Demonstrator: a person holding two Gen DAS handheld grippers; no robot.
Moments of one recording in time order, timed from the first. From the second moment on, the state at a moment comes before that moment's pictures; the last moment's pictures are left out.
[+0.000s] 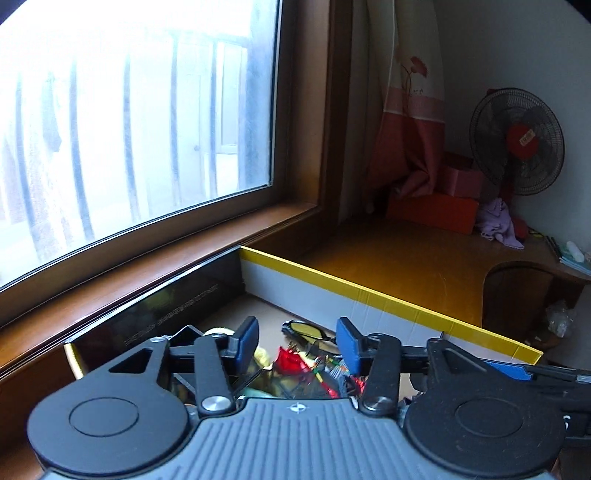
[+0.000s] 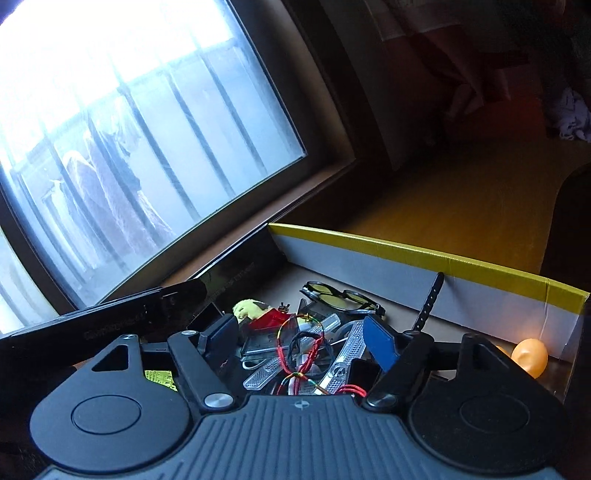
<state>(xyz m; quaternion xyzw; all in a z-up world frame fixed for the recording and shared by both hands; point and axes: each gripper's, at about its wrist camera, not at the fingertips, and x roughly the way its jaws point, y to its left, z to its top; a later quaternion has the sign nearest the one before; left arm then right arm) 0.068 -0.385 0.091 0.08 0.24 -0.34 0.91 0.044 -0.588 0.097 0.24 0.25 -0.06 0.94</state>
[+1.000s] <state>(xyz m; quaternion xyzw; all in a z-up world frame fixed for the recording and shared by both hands) -0.040 0.010 -0.001 -0.01 0.38 -0.09 0.92 -0.010 -0.297 0.060 0.13 0.41 0.15 0.89</state>
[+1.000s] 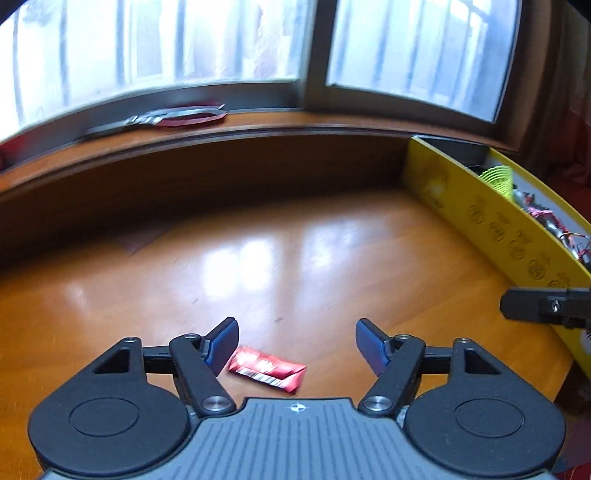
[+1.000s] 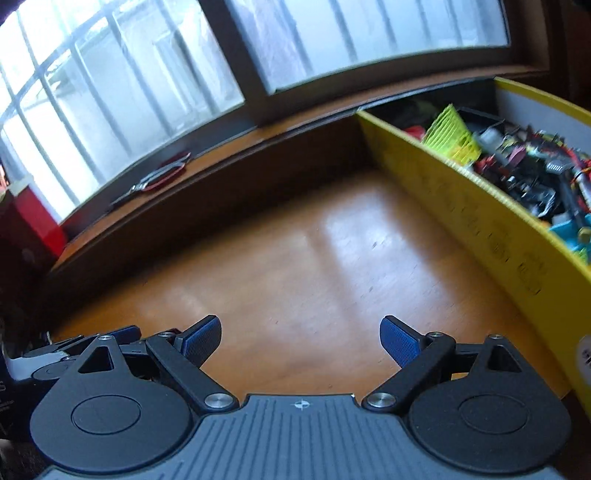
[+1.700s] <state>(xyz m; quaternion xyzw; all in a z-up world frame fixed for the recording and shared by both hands) -0.040 0.018 -0.034 0.00 0.42 -0.27 0.87 -0.053 -0.304 0.047 0.16 0.42 0.06 0.89</state>
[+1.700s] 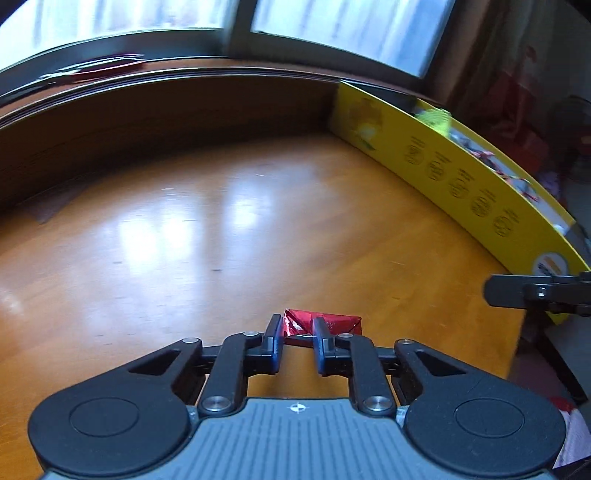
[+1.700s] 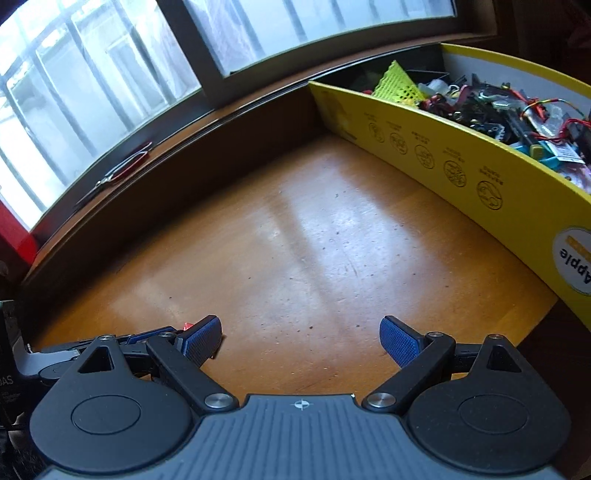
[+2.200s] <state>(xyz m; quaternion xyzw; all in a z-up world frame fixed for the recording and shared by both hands) -0.068 -0.076 -0.034 0.07 0.41 -0.42 0.81 -0.101 -0.368 0.023 0.23 0.42 -0.05 0.88</state>
